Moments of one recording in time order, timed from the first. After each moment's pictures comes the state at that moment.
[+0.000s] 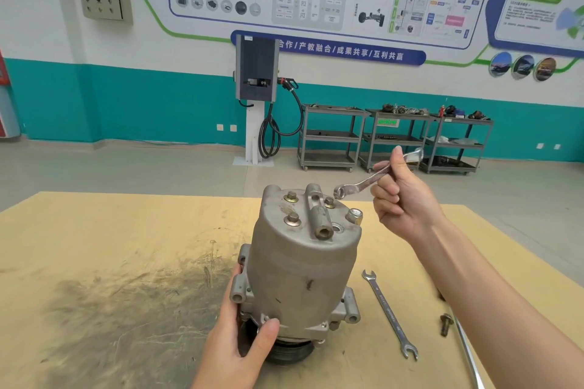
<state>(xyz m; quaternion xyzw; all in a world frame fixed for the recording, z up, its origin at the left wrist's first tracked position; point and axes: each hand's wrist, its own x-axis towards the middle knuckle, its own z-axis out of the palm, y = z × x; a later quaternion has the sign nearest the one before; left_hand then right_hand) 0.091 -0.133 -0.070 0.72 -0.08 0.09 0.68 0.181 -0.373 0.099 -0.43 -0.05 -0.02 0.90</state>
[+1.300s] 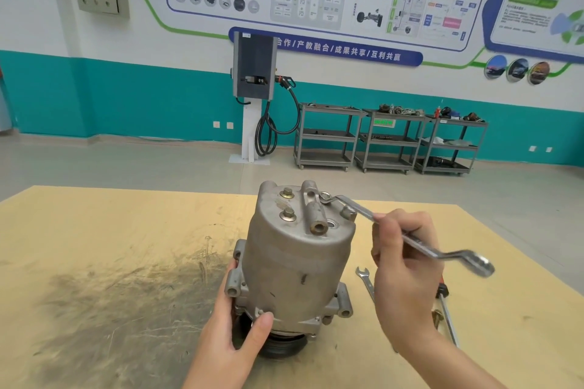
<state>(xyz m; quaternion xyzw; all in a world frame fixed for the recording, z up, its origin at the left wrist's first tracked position) 0.086 -0.135 -0.064 0.72 -0.10 0.09 0.68 0.101 -0.328 0.036 -0.59 -0.20 -0.46 0.64</state>
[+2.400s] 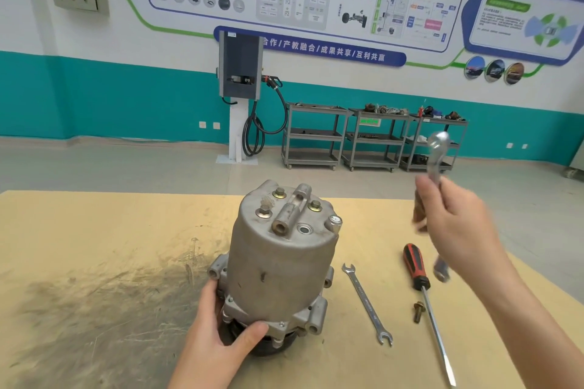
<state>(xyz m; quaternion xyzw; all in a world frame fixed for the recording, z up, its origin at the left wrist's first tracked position) 0.095 -0.131 -0.070 0.67 -0.09 0.07 0.73 0.093 -0.410 0.098 -0.86 -0.02 -0.34 0.39</state>
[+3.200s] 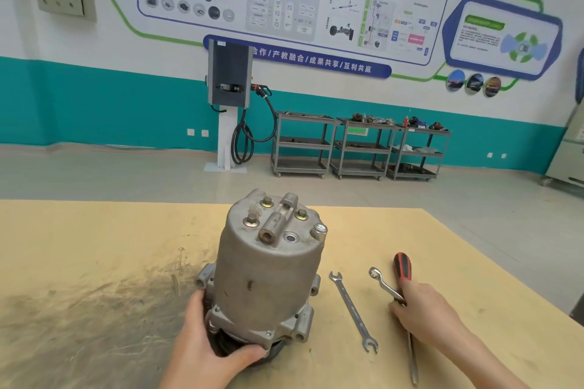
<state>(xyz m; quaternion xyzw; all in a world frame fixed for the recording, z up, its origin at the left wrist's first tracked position) 0.099 -0.134 -0.066 0.73 -0.06 0.05 0.68 0.110 -0.465 -0.018 -0.99 0.15 -0.04 0.06</state>
